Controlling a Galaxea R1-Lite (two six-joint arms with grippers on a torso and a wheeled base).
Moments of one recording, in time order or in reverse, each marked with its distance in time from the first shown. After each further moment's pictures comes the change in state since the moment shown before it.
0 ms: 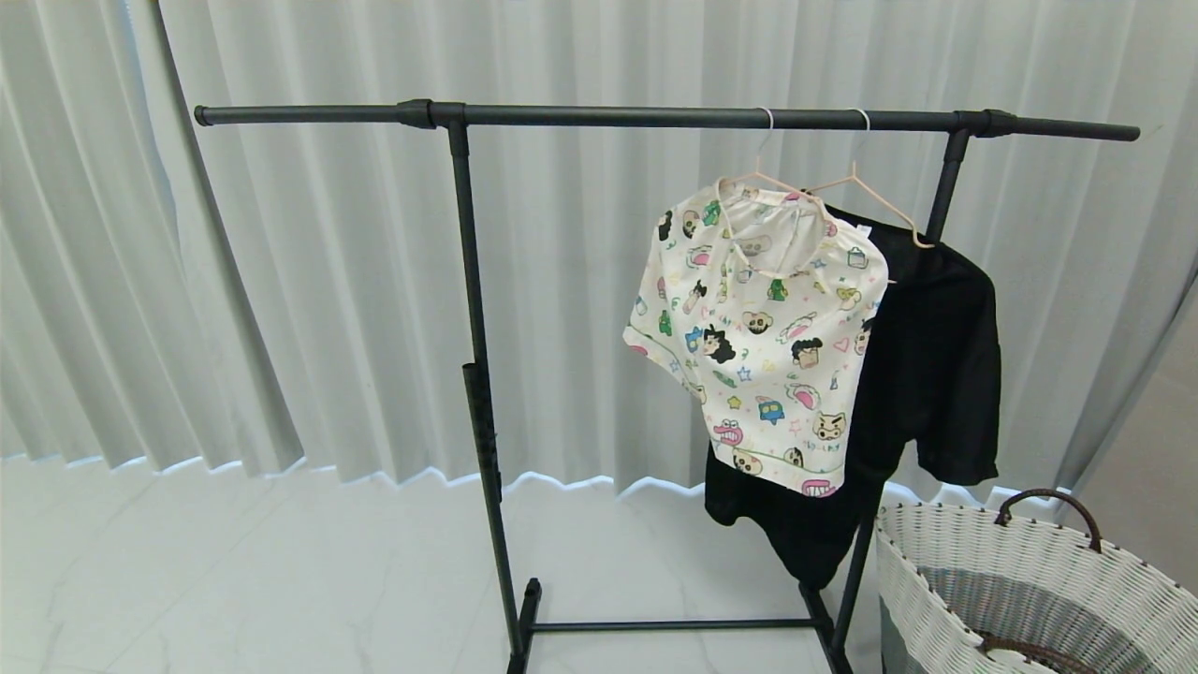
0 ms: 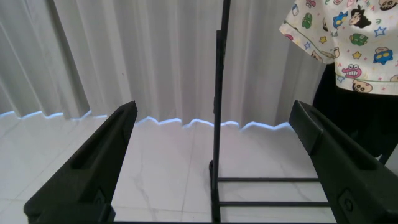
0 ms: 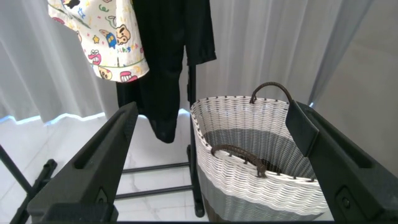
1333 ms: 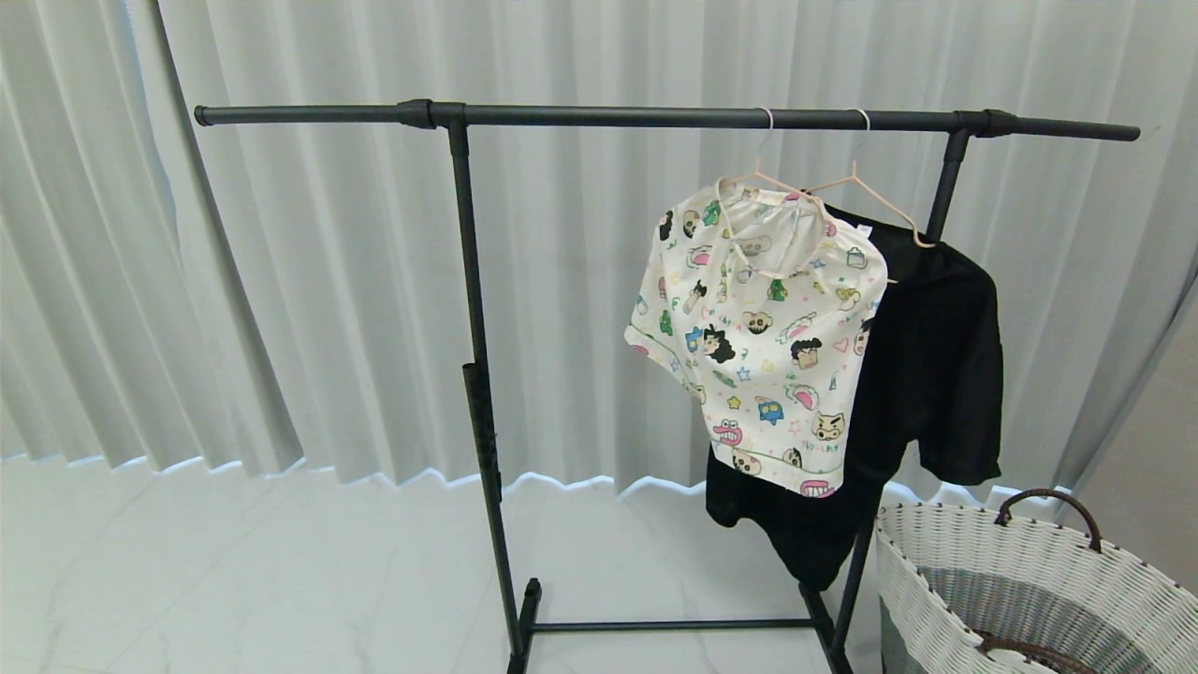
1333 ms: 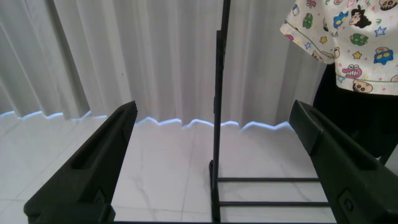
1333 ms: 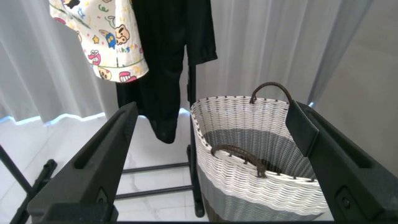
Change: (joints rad) left arm 0.000 0.000 0.000 0.000 0.000 0.000; right arm 0.000 -0.001 0.000 0.000 0.000 0.000
